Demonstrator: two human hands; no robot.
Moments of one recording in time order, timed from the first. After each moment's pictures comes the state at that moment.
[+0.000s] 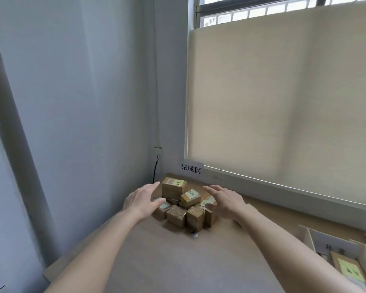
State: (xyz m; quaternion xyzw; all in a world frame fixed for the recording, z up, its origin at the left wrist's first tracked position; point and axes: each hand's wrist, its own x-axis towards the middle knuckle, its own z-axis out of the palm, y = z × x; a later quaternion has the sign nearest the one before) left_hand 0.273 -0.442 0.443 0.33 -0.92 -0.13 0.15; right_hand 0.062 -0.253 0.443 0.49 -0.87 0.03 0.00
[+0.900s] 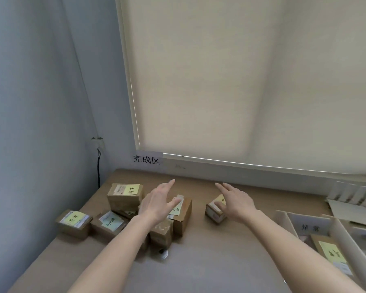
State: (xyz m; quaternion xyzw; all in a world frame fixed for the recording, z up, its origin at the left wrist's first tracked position) left_hand -0.071 -0.541 0.352 0.16 -0.96 -0.20 0.11; right_hand -0.197 -0.310 0.355 0.28 -0.96 0.04 -0.04
